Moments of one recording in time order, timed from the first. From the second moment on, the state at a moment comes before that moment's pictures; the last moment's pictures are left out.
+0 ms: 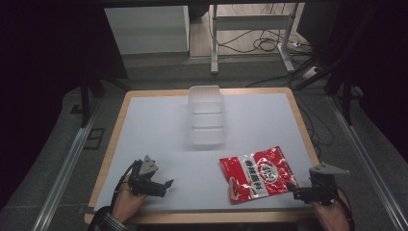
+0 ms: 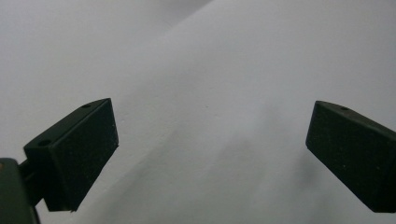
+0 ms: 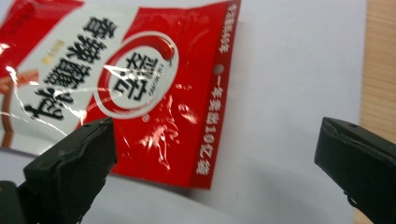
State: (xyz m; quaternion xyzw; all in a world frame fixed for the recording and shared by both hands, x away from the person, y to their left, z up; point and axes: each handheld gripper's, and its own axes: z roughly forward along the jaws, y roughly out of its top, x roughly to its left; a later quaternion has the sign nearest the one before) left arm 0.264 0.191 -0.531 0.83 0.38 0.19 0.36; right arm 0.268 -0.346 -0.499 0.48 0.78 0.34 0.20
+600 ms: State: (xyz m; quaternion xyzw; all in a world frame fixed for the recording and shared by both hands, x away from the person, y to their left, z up) left arm 0.265 0.195 -0.531 0.82 0.38 0.18 0.38; right arm 0.266 -0.347 -0.498 0.46 0.79 0.35 0.21
